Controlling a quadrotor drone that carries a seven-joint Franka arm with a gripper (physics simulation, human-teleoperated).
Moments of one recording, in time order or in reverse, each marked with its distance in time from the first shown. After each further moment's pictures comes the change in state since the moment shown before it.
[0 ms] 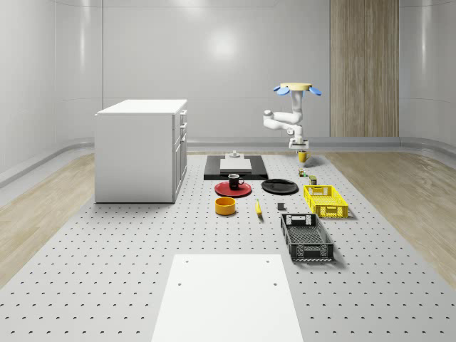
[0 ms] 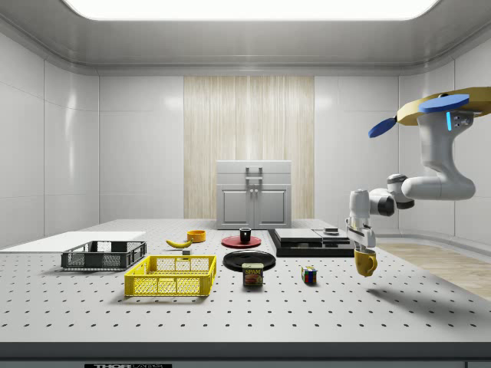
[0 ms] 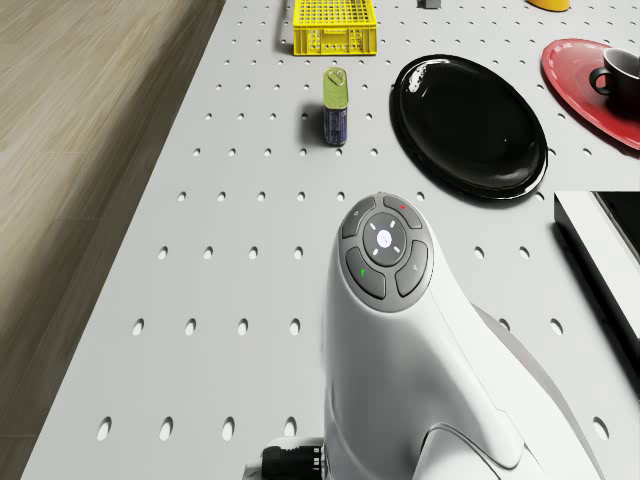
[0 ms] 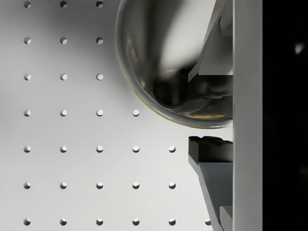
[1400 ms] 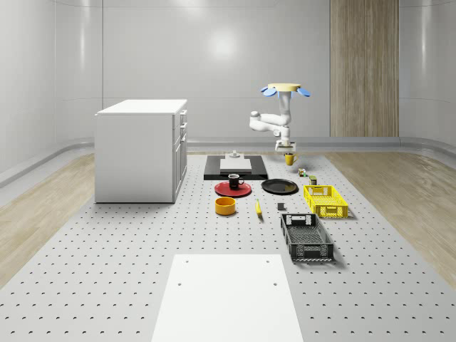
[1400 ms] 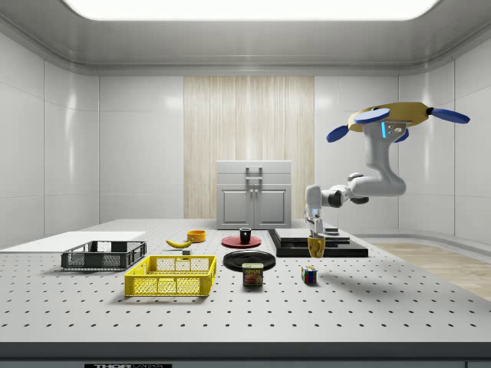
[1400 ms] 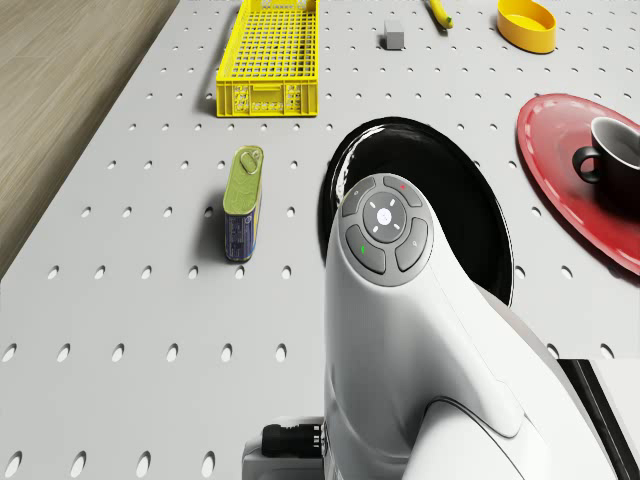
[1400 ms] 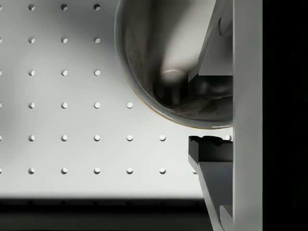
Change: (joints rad) arm 0.004 -0.012 0.042 -0.010 0.043 -0.005 0.001
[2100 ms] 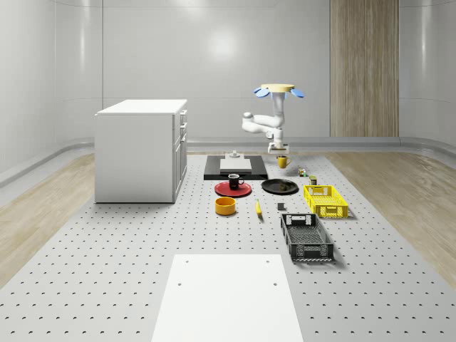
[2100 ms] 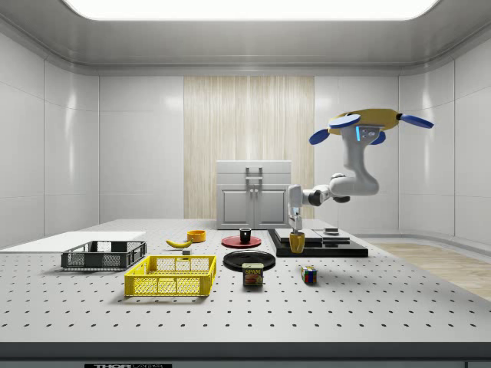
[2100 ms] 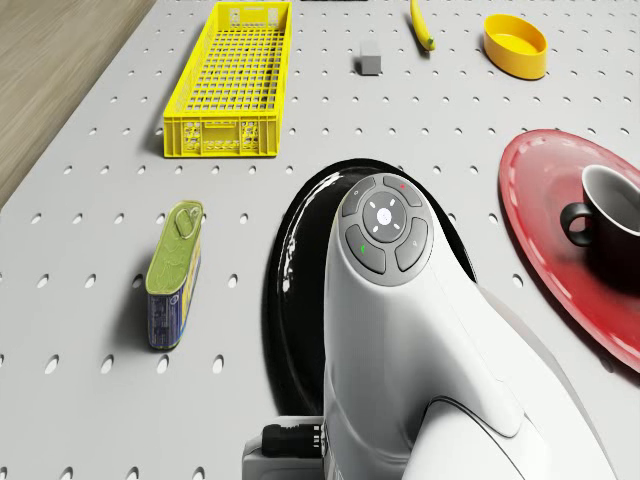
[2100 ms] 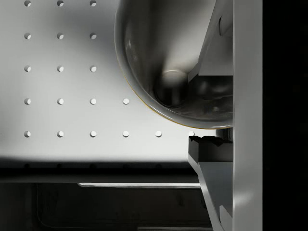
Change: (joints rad) arm -0.001 -0.004 0.000 0.000 0.002 0.004 0.001
